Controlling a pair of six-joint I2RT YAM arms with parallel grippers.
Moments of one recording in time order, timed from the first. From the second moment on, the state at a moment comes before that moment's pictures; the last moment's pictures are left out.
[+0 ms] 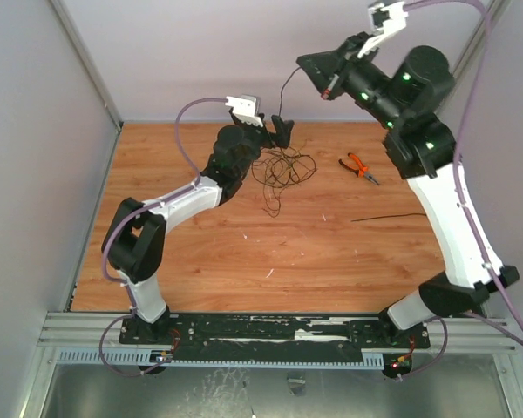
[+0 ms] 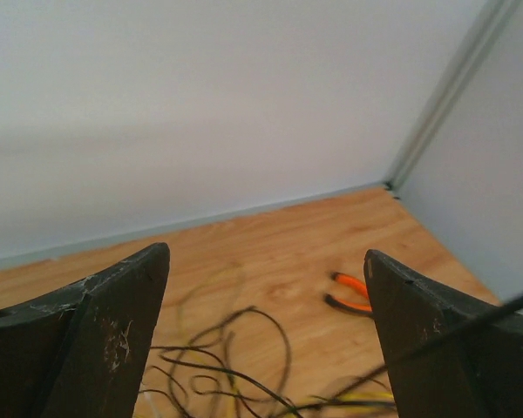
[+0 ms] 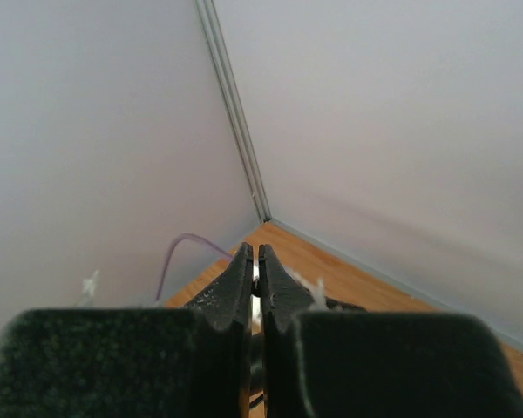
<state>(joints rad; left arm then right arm) -0.59 1.75 1.26 0.67 -0.10 -0.21 0.51 1.54 2.09 -0.31 -0.28 0.31</state>
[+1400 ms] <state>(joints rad) -0.11 1.95 1.37 0.48 -0.25 -0.28 0.17 1.23 1.44 -0.55 0.99 0.03</state>
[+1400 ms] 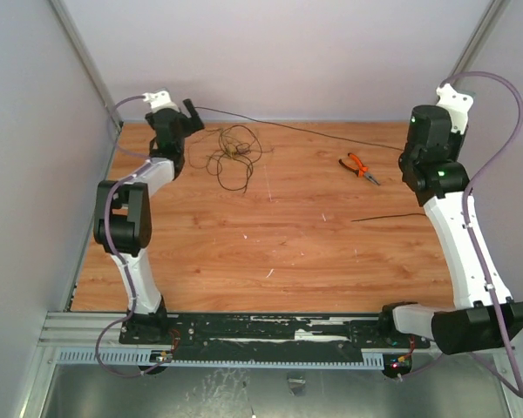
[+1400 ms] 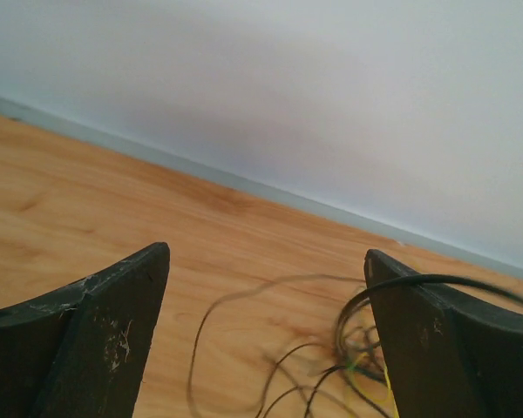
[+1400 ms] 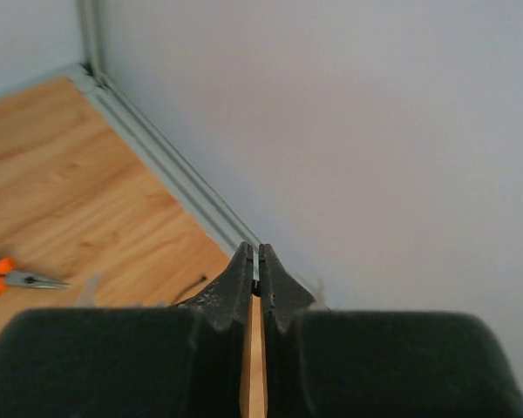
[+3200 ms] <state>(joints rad) 0.13 1.22 0.92 -0.30 0.51 -0.44 -0.48 1.15 1.07 -0.47 0.48 0.32</state>
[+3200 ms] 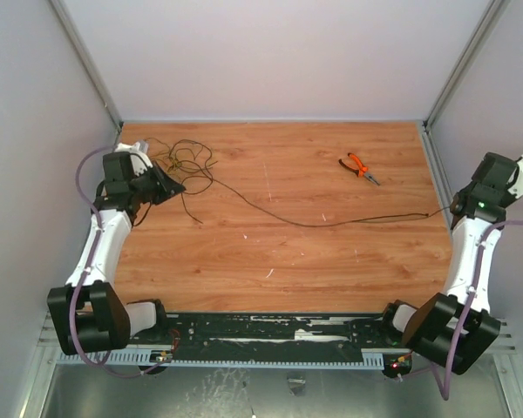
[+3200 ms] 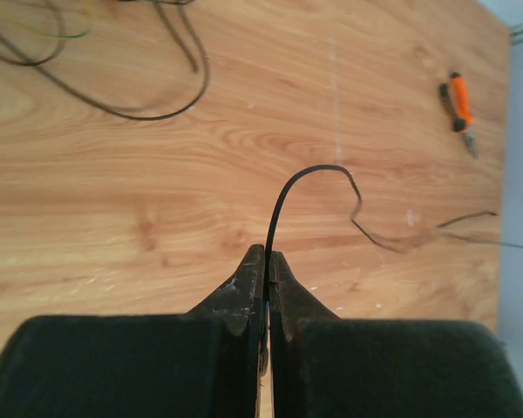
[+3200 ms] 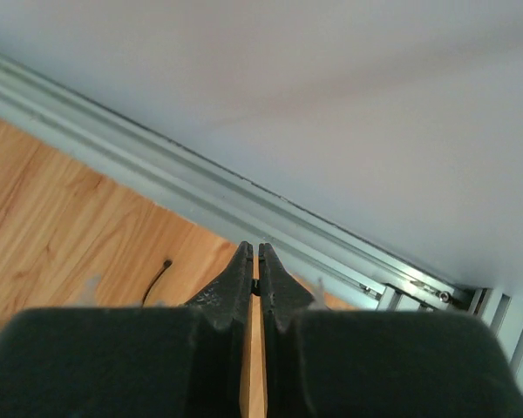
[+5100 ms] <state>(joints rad) -0.13 1.48 0.94 -0.62 -0.02 -0.17 -0.59 1.24 0.82 -0.13 0.31 0.46</state>
